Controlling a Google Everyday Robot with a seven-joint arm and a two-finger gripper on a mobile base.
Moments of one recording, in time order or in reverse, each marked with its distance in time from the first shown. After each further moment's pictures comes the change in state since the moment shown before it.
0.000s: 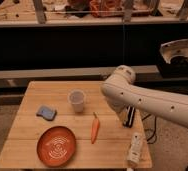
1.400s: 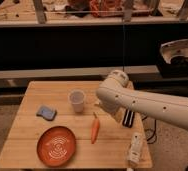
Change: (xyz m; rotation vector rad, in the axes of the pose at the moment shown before) arm -0.038 -0.019 0.020 0.048 -0.073 -0.354
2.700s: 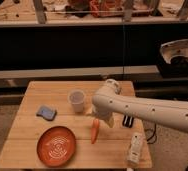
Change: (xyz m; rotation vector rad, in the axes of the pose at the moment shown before) arm -0.044 -0.017 0.054 0.035 -0.118 -0.224
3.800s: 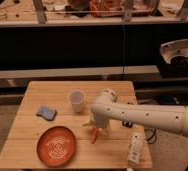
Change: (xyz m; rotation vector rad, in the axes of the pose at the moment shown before) arm -0.028 0.005 0.053 -0.002 -0.079 -0.109
